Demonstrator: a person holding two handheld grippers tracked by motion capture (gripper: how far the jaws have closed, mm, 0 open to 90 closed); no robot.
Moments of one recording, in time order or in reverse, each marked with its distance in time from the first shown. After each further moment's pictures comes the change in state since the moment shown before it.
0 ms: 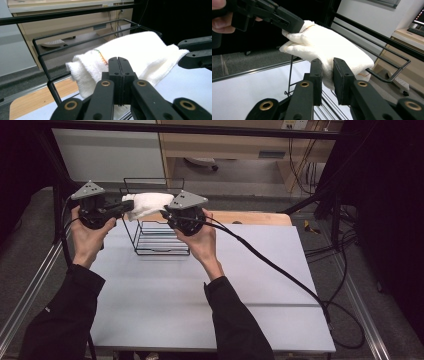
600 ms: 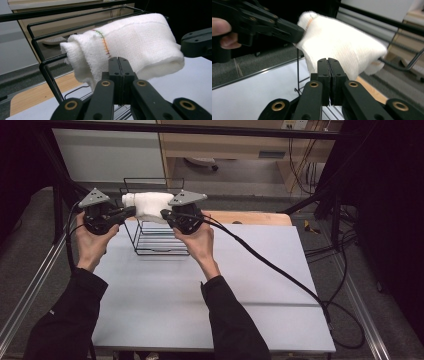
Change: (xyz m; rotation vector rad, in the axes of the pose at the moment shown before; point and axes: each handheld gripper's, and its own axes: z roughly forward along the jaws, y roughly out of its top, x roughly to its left) left arm 0.001 -0.019 0.010 0.025 0.017 0.022; right arm -0.002 -0.005 0.012 0.069 0.035 0.131
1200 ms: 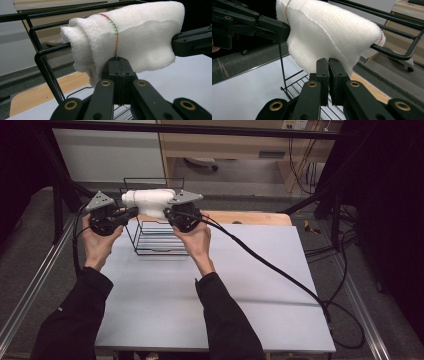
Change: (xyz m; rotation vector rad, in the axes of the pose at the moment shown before) left arm 0.005 -0.012 0.014 -0.024 0.025 -0.006; right arm -0.009 -0.008 0.020 0.021 -0.074 0.018
